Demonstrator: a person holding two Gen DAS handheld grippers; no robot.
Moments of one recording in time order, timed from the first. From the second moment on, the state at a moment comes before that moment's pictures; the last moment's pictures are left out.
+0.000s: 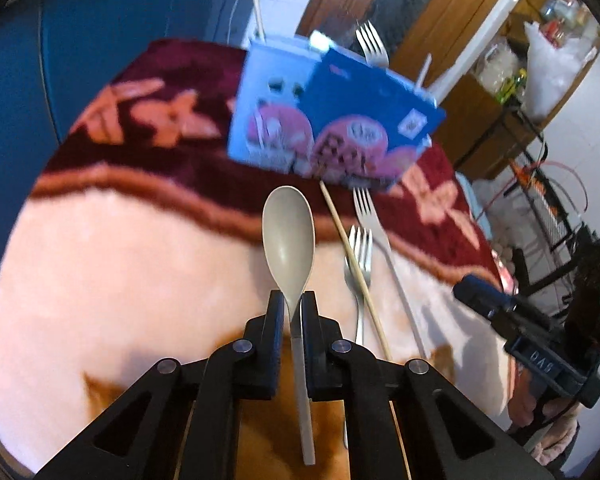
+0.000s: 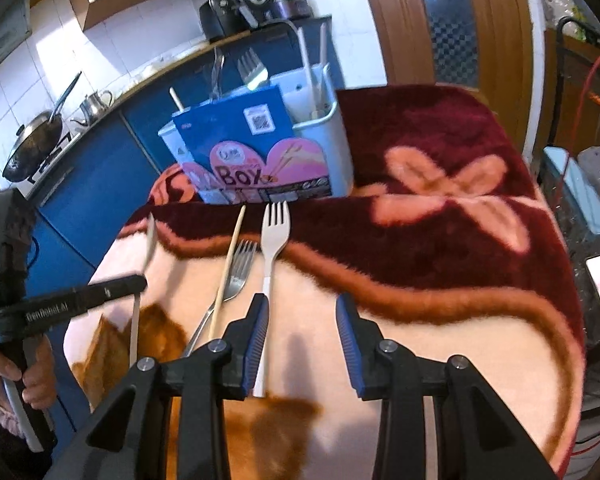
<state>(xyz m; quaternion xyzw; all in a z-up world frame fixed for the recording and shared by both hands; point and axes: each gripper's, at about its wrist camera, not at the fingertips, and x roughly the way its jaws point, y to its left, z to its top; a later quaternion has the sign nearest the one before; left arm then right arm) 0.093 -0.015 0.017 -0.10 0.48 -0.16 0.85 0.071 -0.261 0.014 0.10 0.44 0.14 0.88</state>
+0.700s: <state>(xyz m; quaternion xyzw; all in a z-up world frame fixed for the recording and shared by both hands) 0.123 0.006 0.037 -0.08 0.38 -0.18 0.90 0.129 -0.207 -0.001 -0.02 0.54 0.14 0.83</state>
